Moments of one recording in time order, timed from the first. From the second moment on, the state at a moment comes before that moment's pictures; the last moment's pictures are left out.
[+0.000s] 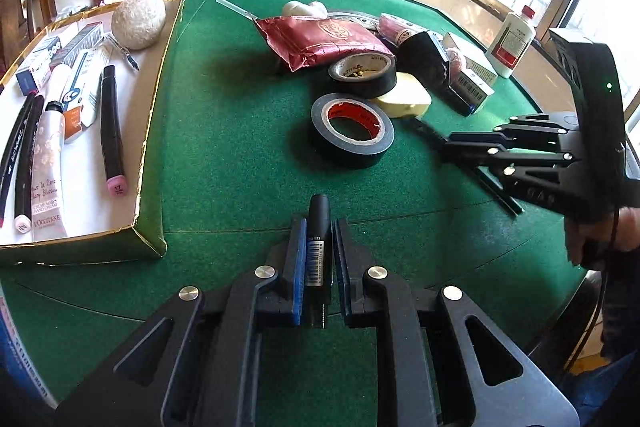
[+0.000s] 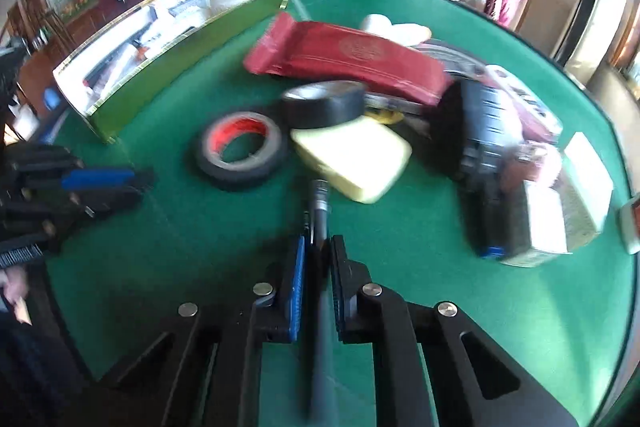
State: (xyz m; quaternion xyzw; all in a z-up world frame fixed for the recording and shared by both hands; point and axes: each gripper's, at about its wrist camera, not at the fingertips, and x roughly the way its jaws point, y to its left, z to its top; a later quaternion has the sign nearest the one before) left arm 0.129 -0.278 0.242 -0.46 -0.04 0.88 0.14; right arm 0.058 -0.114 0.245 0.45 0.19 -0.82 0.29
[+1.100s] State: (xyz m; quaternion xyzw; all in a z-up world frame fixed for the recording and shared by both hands) left arm 0.148 -0.298 0.277 -0.41 -0.09 0.90 0.14; right arm 0.093 -0.129 0.264 0.42 -0.03 -0.81 0.40
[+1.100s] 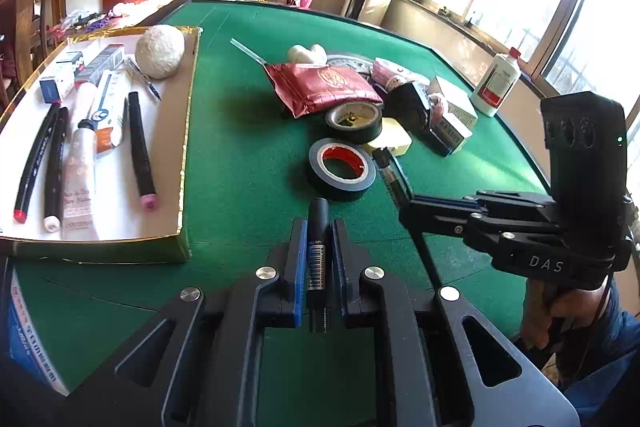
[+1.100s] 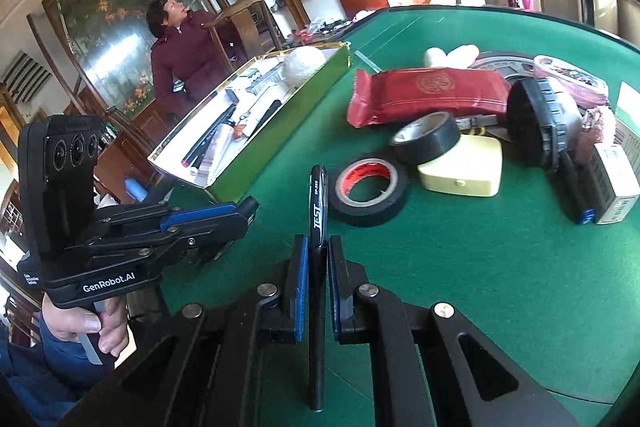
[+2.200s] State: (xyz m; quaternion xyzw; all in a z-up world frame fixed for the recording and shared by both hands) left arm 0.154 -0.482 0.326 -0.34 -0.16 0.93 -0.01; right arm 0.056 -0.285 0.334 0.39 -0.06 -0.79 0.48
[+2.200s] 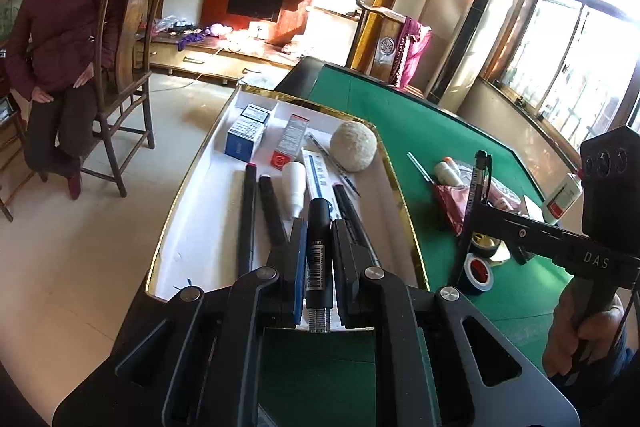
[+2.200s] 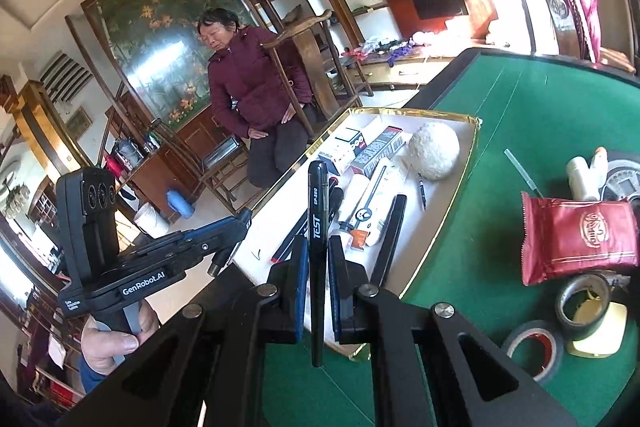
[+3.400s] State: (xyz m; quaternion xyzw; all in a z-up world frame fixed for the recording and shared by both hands) left arm 0.084 -0.534 0.266 -0.43 -0.18 0.89 -0.06; right arm -0.027 -0.332 0.258 0.48 -0.05 -0.79 0.37
